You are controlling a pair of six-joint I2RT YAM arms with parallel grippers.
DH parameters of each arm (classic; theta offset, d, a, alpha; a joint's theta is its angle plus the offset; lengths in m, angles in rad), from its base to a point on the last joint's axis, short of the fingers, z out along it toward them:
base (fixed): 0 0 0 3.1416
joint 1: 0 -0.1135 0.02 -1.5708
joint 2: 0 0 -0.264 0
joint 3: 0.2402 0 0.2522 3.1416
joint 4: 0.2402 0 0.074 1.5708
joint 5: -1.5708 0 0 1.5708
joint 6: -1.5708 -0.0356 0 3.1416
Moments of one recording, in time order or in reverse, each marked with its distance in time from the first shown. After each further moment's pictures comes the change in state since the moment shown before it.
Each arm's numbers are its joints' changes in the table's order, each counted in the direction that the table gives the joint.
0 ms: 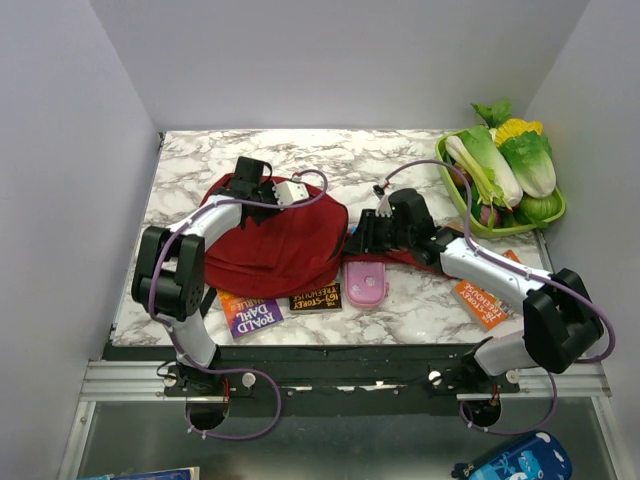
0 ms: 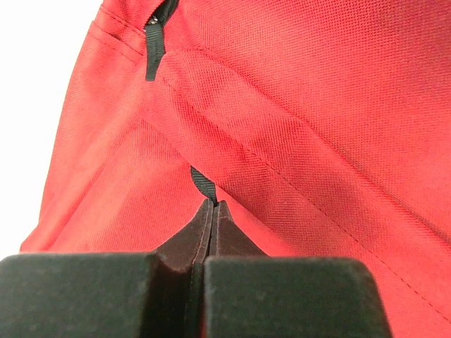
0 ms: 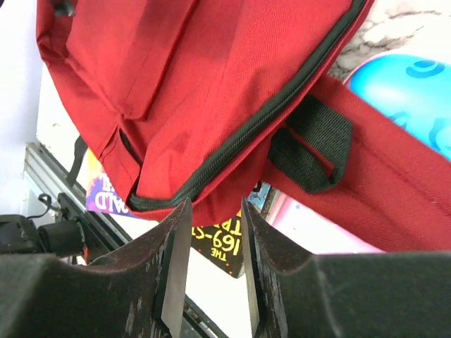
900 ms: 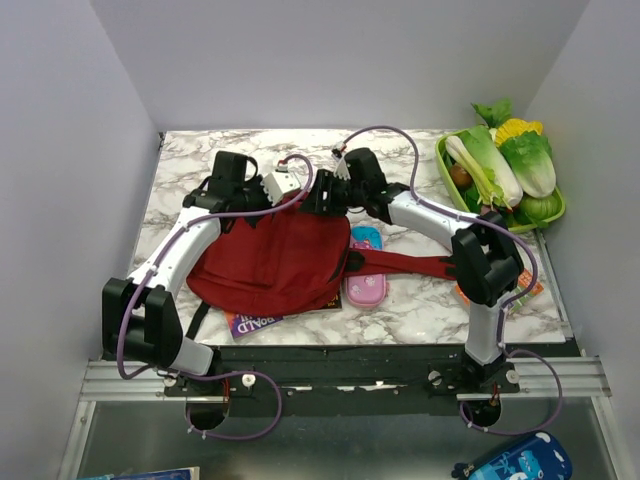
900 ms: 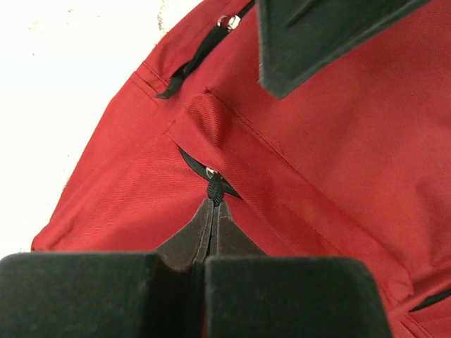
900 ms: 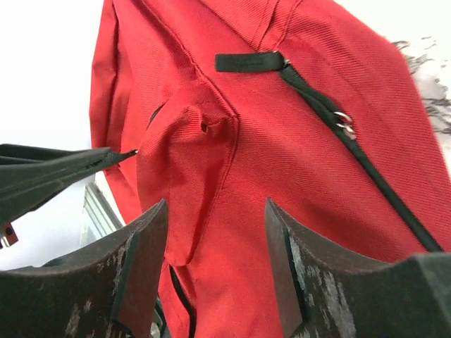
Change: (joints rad) left arm 0.002 0.352 -0.039 0.189 -0.137 0.190; right arm -0.011 -0.513 0.576 0.010 0.102 -0.089
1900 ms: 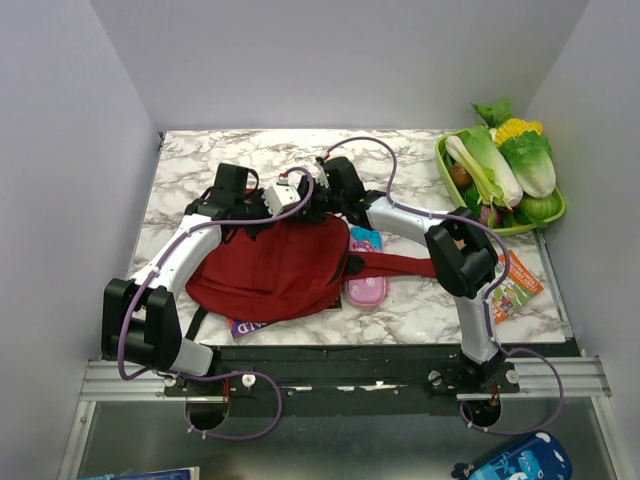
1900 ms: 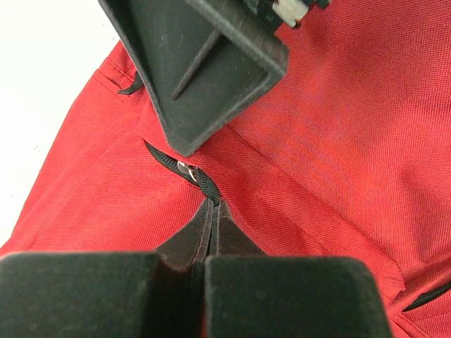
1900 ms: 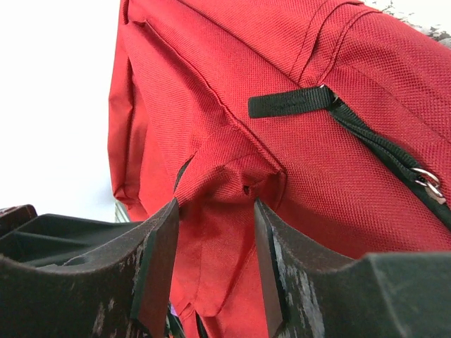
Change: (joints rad) left arm 0.000 0.029 -0.110 -0.009 -0.050 -0.014; right arm -0.071 -0.156 0.072 -0.123 -0.019 -0.183
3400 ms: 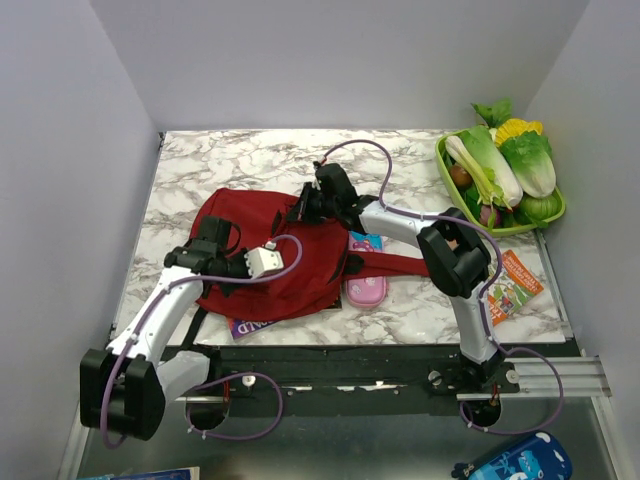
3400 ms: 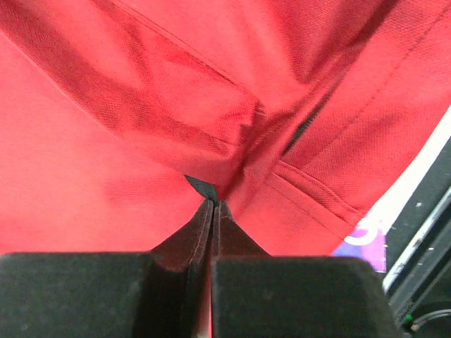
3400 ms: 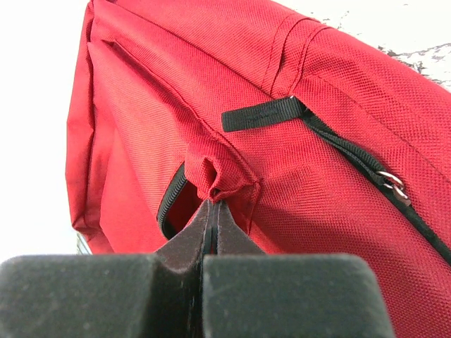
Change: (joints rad) left arm -0.050 0.333 -0.327 0.288 0.064 -0.242; right arm -0.030 -0.042 0.014 -0.002 -0.175 0.042
